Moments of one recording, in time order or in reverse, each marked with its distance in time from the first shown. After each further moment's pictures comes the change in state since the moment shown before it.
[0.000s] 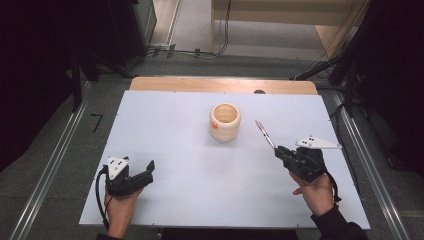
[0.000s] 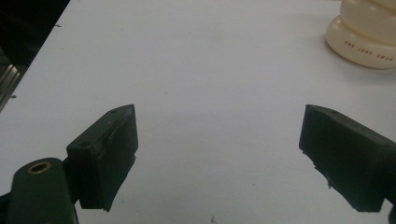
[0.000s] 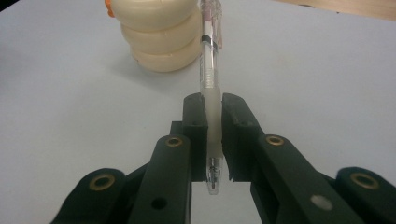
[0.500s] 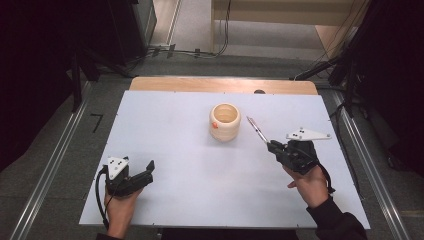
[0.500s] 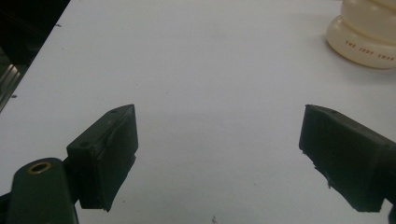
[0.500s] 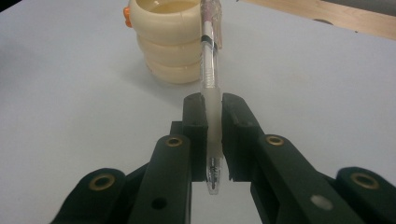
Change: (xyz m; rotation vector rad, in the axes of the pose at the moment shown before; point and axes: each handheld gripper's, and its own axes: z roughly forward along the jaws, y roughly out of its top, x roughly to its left) left arm 0.000 0.000 0.001 -0.004 0.000 -0.004; right arm 0.012 0.022 0.010 0.020 0.018 -0.062
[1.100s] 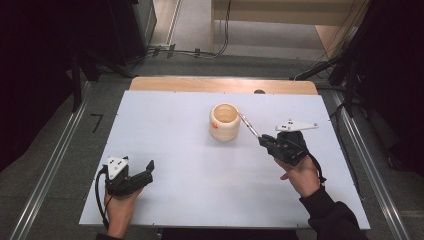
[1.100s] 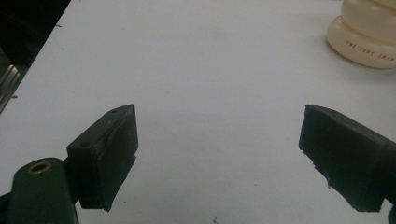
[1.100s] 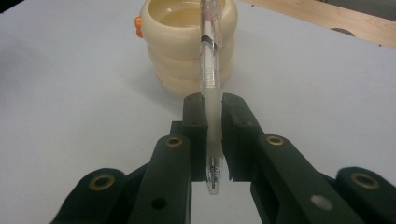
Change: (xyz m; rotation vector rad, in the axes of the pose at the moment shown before) left arm 0.001 0.000 0.000 0.002 0.000 0.001; right arm 0.007 0.021 0.019 0.027 0.033 -0.032
